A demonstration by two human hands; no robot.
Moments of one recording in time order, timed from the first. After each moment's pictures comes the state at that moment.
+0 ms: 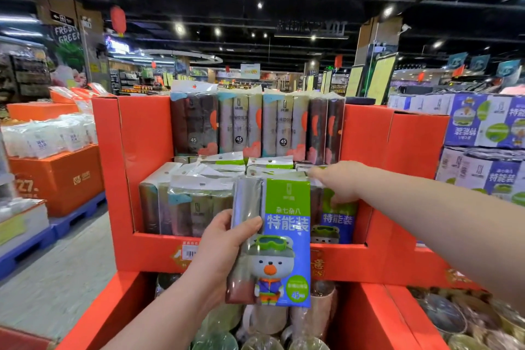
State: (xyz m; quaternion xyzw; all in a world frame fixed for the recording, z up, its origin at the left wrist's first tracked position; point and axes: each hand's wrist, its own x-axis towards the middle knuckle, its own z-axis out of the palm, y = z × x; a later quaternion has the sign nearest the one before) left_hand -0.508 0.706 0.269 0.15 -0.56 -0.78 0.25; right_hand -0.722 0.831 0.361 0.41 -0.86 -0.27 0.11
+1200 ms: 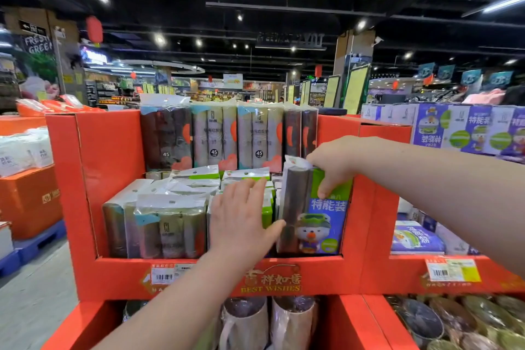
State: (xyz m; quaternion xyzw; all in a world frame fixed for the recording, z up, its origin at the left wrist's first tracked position) left_hand -0.575 0.731 0.301 0.15 -0.93 -0.03 0.34; right_hand -0.684 0.858 0.433 0.39 -0.88 -0.27 0.08
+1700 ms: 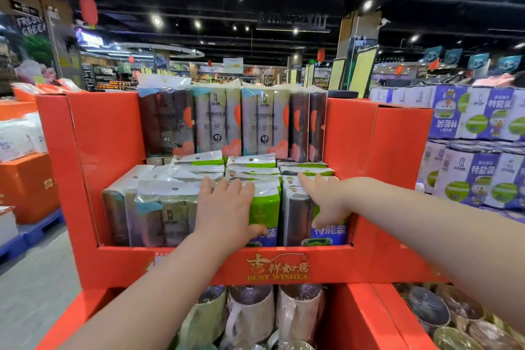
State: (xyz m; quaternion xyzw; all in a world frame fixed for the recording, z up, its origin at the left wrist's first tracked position) left_hand -0.581 0.687 0.293 0.15 -0.96 0.12 0.21; right_hand -0.710 0.841 0.339 0.35 -0.92 -0.18 -0.03
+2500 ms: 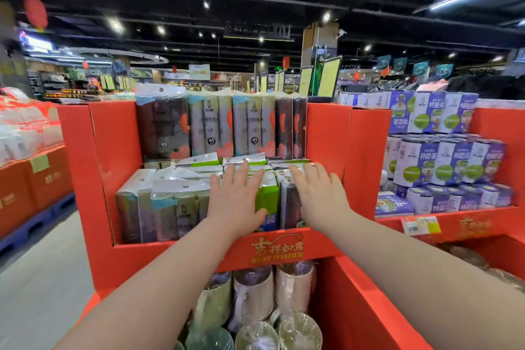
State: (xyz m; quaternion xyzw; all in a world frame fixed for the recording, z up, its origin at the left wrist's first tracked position) left_hand -0.568 0.684 0.297 0.08 -0.98 0.05 0.20; right_hand -0.640 0.843 0.300 0.24 -0.93 -0.07 0.27
